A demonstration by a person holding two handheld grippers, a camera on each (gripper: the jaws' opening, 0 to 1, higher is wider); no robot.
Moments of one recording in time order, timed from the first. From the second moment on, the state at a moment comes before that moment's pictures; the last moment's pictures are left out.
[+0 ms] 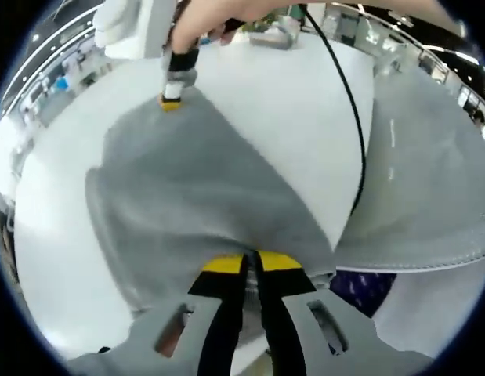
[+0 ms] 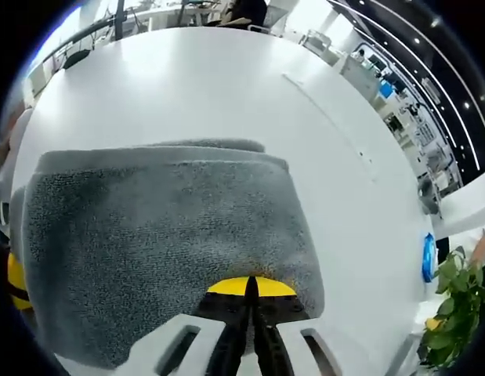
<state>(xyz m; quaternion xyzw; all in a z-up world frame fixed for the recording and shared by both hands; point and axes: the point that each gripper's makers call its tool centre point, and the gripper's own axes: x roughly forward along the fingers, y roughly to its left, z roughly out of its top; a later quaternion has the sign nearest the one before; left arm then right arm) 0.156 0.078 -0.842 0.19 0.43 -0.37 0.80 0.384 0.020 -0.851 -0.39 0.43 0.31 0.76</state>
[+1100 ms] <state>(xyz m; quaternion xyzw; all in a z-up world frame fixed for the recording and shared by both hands) 0.158 0.041 -0.841 0.26 0.40 -0.41 0.78 0.397 0.024 -0.849 -0.40 0.43 0.34 0.73</state>
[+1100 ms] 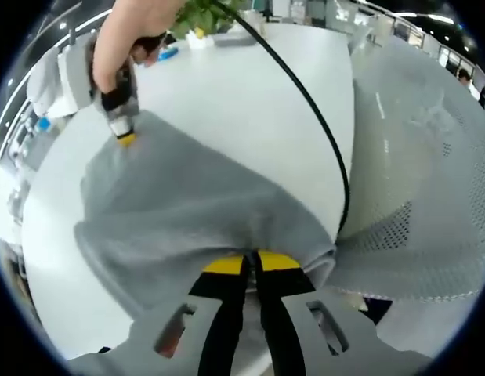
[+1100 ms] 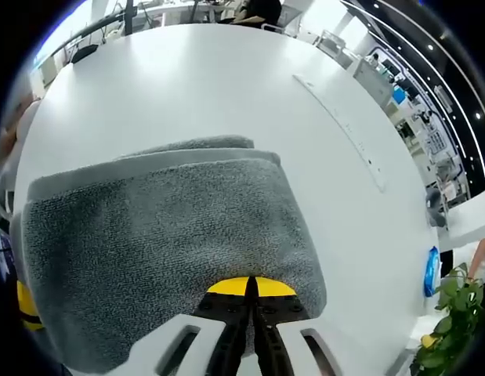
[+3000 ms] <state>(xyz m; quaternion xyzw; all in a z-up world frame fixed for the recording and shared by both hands) 0.159 0.163 -0.826 -0.08 0.38 -0.22 0.89 0.202 0.117 -0.801 -0.19 0.27 0.55 0.77</state>
